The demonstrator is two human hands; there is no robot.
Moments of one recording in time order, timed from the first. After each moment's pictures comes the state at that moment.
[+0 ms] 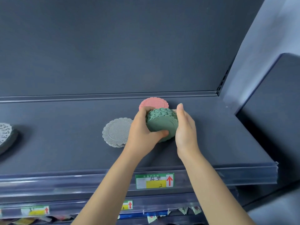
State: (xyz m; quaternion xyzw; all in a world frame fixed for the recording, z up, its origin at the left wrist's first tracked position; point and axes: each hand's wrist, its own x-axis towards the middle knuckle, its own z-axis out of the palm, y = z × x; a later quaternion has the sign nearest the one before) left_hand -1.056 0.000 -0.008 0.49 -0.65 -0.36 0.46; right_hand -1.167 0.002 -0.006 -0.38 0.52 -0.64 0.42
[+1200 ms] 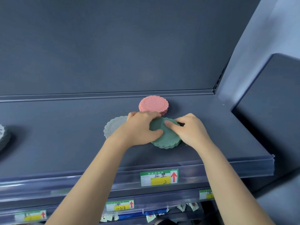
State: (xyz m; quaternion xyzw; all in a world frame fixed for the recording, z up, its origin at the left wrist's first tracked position) left_hand -1.028 -0.028 0.005 0.48 -0.85 -0.16 0.16; right_hand -1.208 -0.012 -0.027 -0.64 0.69 -0.30 0.16
